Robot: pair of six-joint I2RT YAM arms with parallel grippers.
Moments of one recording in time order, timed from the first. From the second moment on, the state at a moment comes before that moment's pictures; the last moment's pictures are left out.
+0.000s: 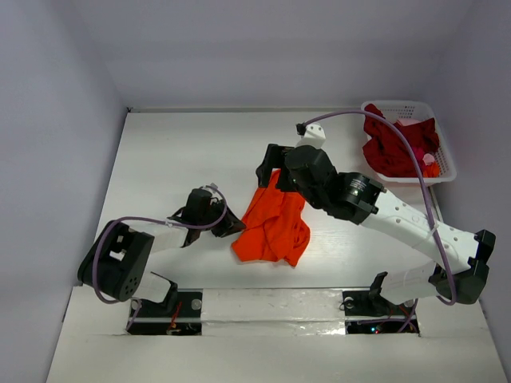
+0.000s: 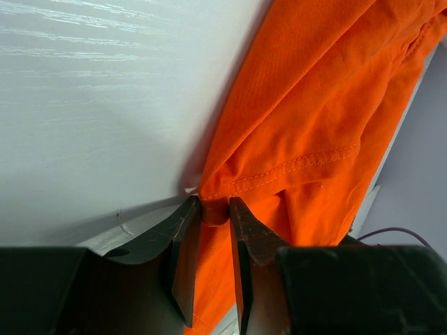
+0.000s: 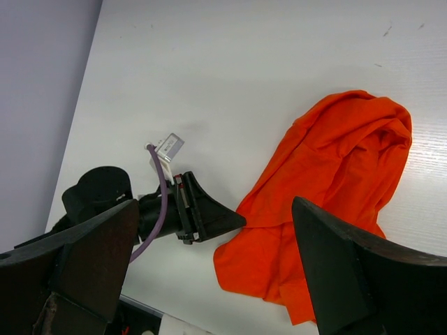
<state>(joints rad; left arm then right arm) -0.44 1.42 0.40 0.24 0.39 -0.97 1.03 1.34 1.47 -0.62 0.57 0.74</state>
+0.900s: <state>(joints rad) -0.46 1.38 0.42 0.16 0.34 -0.96 1.03 1.34 1.47 -0.61 0.56 0.74</state>
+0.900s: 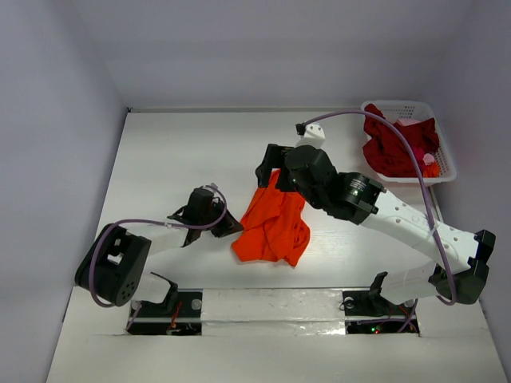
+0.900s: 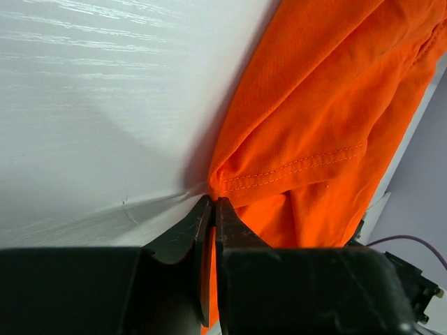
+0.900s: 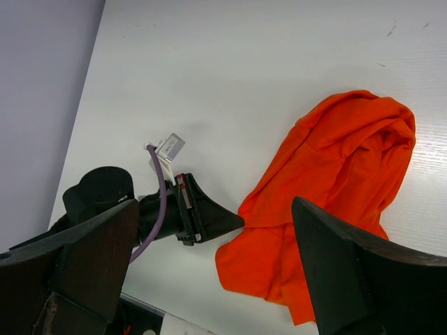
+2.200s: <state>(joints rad) -0.46 1.36 1.62 -0.50 0.41 -0.75 1.03 1.26 1.17 -0.44 0.42 0.76</state>
